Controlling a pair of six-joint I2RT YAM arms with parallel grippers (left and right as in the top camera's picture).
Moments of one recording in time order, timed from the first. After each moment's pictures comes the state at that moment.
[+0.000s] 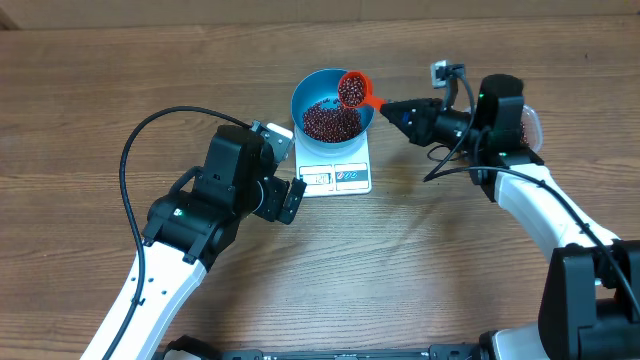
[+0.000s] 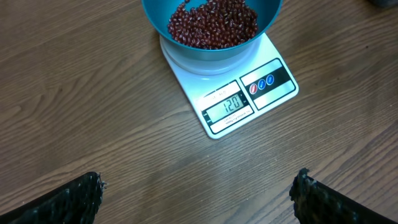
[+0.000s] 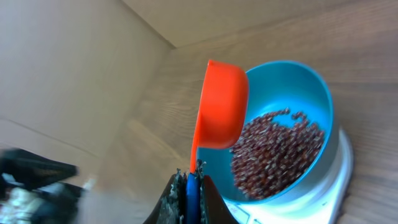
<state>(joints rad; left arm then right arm) -0.42 1.20 1.09 -0.78 0.00 0.03 0.10 1.64 0.97 0.24 -0.89 0.40</state>
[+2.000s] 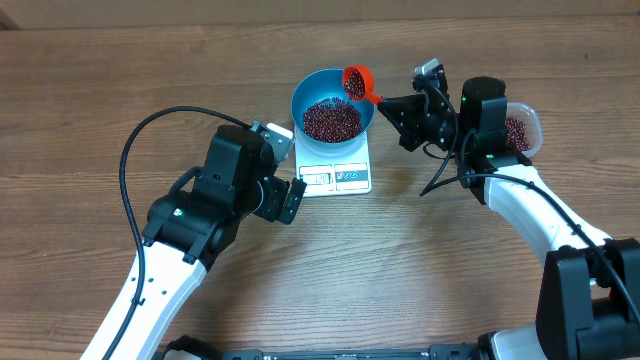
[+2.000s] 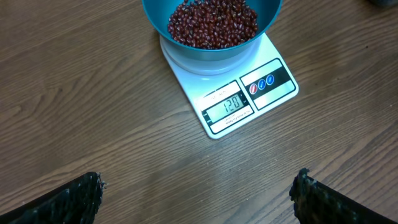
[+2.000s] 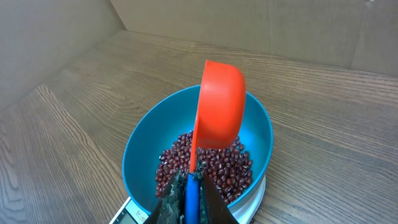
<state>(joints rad) -0.42 1.20 1.09 -0.78 0.00 0.03 0.15 1.64 0.97 0.22 -0.66 0.02</state>
